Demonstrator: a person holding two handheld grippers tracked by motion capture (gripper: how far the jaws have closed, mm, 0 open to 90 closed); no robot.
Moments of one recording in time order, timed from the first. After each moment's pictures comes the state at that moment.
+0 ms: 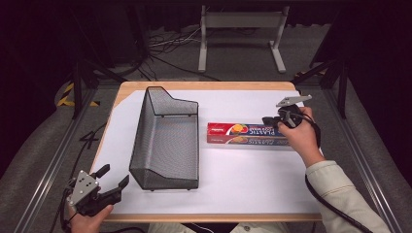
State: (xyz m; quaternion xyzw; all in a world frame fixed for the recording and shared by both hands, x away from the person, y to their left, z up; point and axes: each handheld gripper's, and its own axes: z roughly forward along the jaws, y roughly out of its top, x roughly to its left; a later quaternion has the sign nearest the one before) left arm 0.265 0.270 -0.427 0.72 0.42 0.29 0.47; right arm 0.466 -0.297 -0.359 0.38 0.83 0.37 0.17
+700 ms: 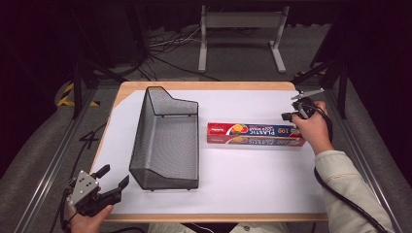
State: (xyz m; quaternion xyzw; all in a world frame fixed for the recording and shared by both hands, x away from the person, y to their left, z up) left arm 0.265 0.271 -0.427 0.72 0.42 0.29 0.47; right arm 0.505 -0.356 -0.375 0.48 0.81 0.29 0.19
